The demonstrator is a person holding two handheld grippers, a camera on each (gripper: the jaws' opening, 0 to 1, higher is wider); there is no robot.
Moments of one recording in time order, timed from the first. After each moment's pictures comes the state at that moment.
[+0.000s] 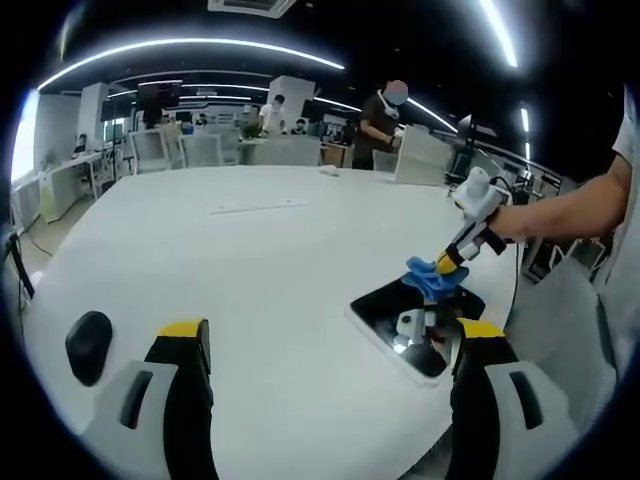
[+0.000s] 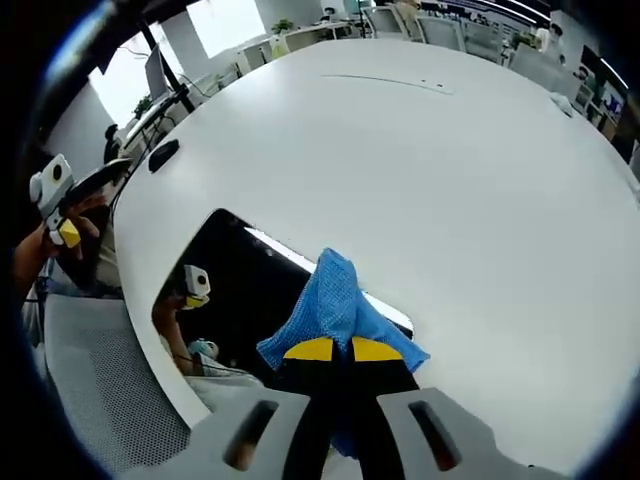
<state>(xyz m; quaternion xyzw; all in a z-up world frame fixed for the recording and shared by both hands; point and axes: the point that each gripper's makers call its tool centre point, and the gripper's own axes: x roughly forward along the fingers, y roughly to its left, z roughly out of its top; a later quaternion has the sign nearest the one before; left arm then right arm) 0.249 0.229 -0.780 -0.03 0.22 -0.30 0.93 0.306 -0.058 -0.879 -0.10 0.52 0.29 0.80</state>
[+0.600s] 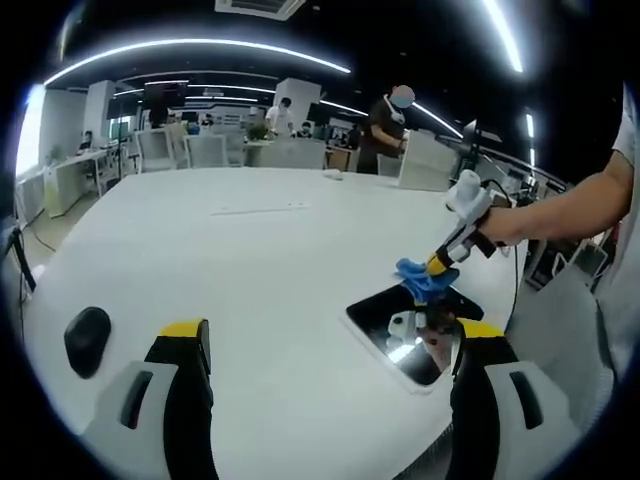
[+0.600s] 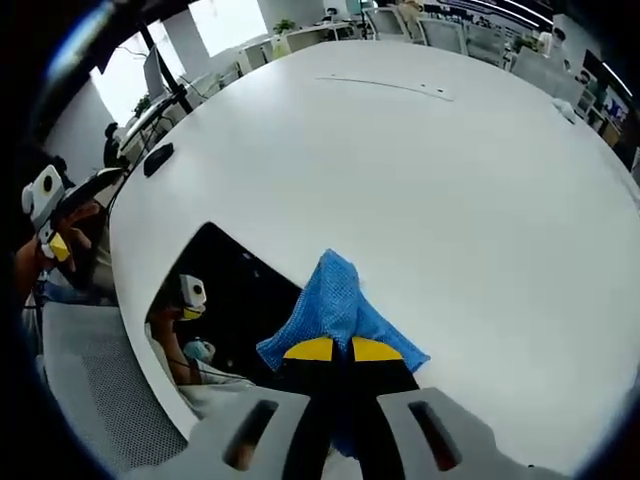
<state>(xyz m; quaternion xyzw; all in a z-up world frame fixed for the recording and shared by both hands) 0.243 0.214 -0.773 -0.04 0.21 -0.29 0.93 0.321 -0.057 -0.881 -0.10 0.51 0.30 0.80</state>
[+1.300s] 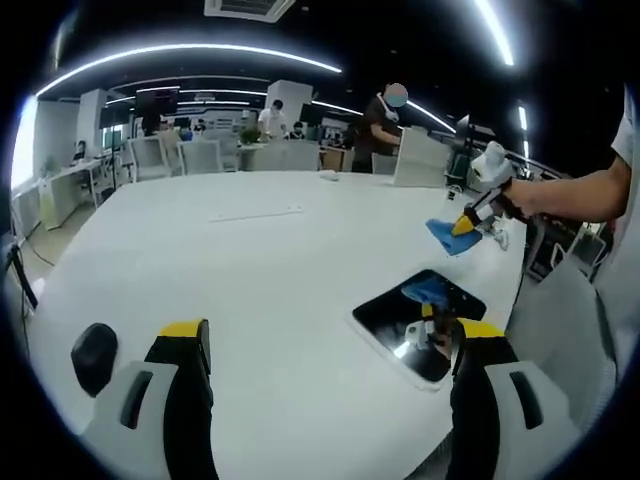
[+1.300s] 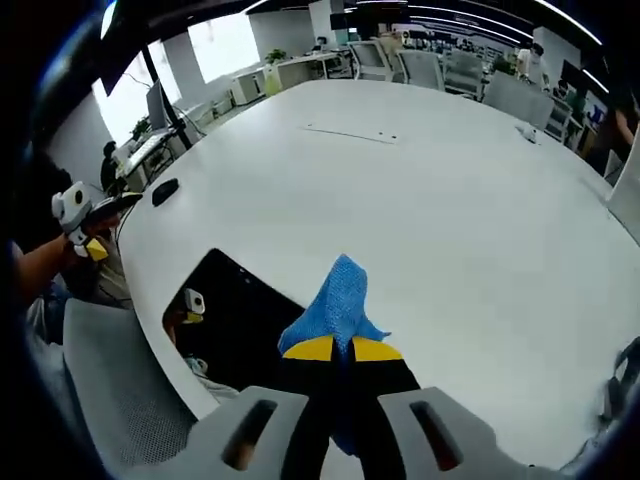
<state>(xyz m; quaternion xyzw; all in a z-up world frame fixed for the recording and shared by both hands) 0.253 0.229 -0.769 -0.02 0.21 -0.30 0.93 0.318 -0.139 -0.804 -0.09 0.46 0.27 0.84</state>
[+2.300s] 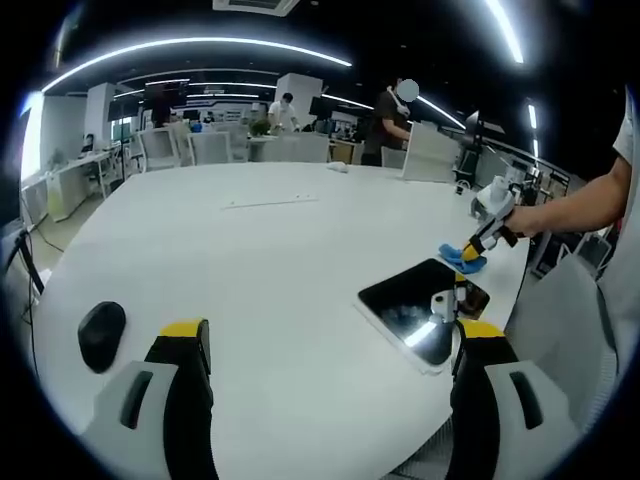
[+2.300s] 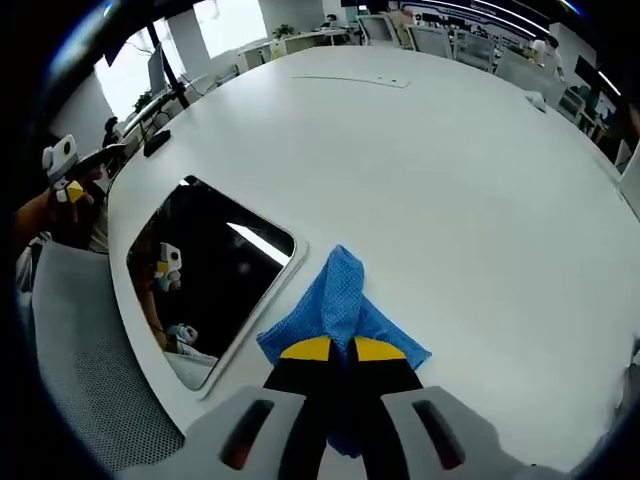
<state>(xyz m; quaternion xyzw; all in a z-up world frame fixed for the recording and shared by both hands) 0.236 0.237 -0.779 -0.02 0.22 -0.28 0.93 0.294 -0.160 -0.888 -0.11 0.49 0.29 0.81</state>
